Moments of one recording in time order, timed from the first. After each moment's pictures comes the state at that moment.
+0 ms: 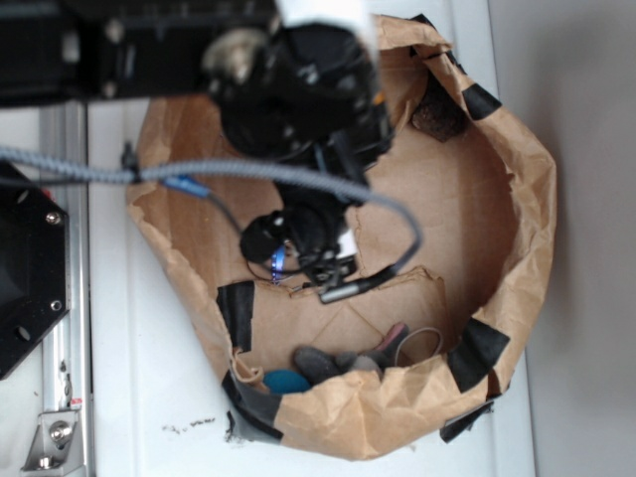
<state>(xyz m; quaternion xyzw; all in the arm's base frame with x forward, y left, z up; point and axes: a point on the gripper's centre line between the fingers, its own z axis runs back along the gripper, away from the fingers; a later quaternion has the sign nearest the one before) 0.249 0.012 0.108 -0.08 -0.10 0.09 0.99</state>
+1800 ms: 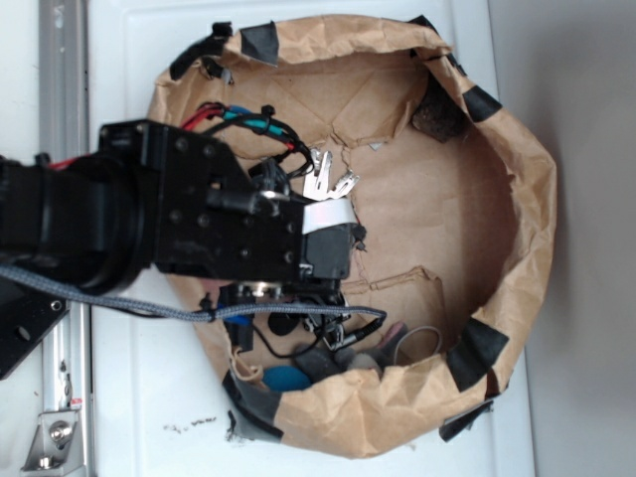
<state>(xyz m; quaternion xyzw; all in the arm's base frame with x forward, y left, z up) 0.242 -0.011 0.012 0.01 -0.07 0.19 0.98</state>
